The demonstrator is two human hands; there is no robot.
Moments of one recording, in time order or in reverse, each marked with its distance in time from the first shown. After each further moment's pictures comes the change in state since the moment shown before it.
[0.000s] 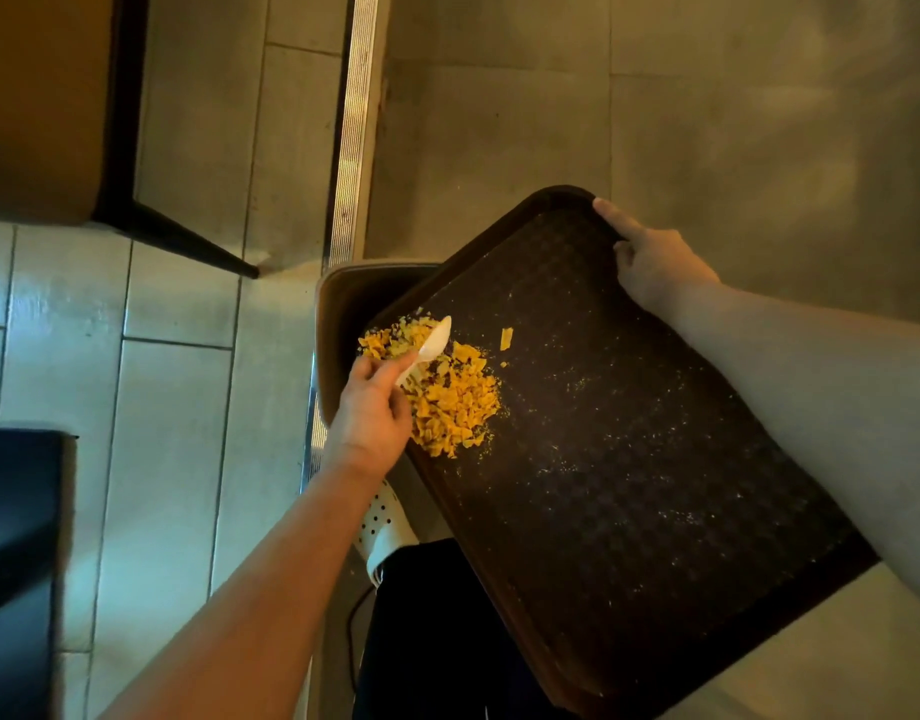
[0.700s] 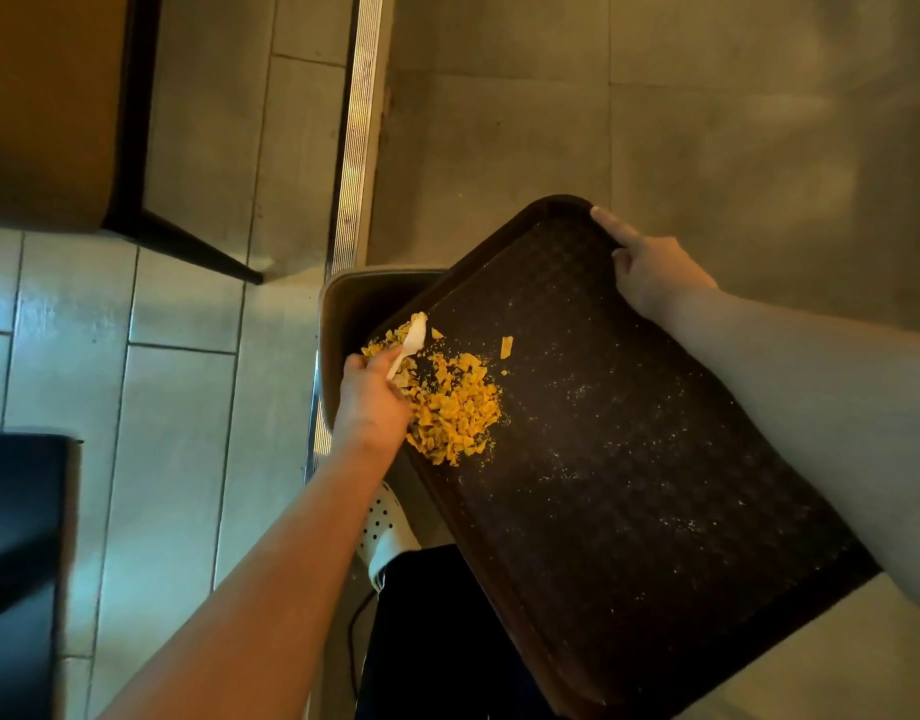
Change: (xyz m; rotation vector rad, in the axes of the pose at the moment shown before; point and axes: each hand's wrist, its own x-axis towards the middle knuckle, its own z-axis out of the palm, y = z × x) left_hand 0.019 0.013 0.000 0.005 0.010 -0.286; right_hand -0.003 -0.004 -0.002 0.003 -0.013 0.000
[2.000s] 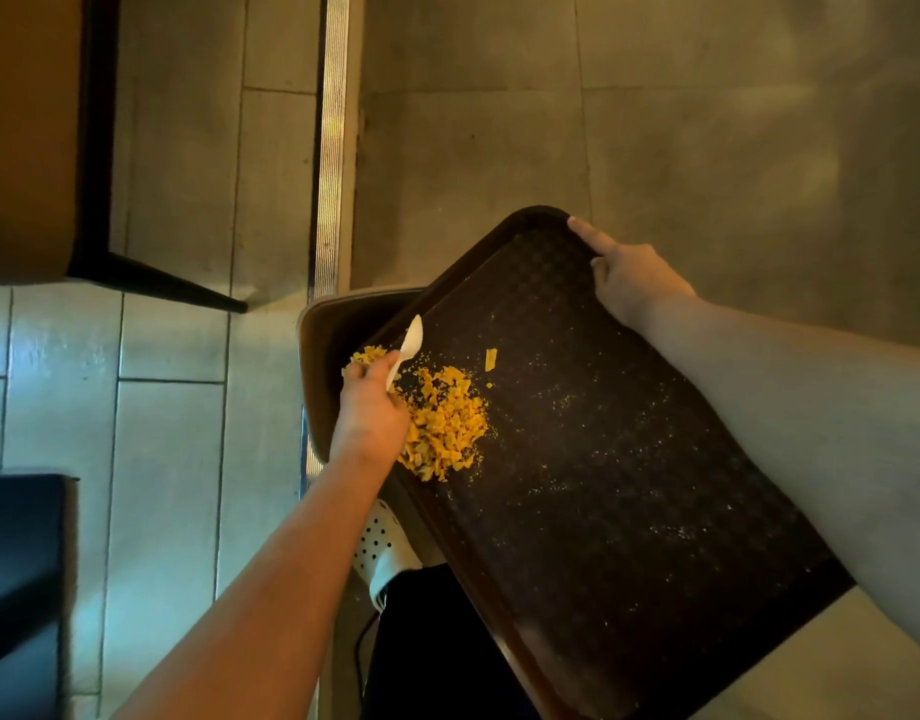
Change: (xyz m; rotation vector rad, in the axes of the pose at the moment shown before) left_hand 0.003 0.024 0.008 0.029 -0.024 0.017; right_hand 0.002 0.009 -0.002 -0.006 -0.031 0.031
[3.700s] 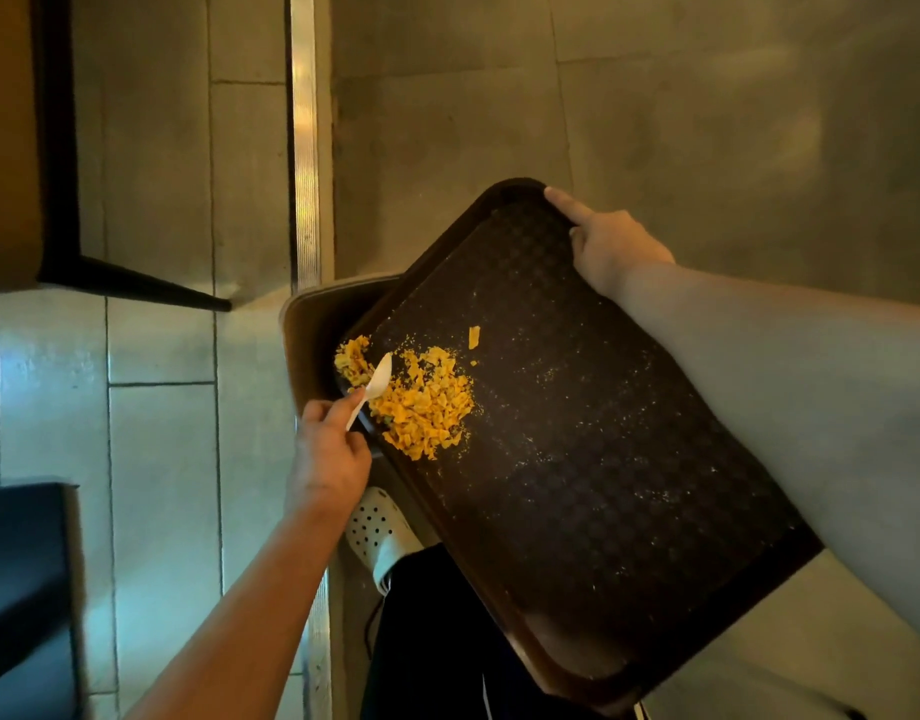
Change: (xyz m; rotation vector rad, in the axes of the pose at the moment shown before) left_hand -0.032 -0.046 -0.012 0.090 0.020 0.084; right_hand -0.005 -0.004 -0.004 -0.014 0.026 0.010
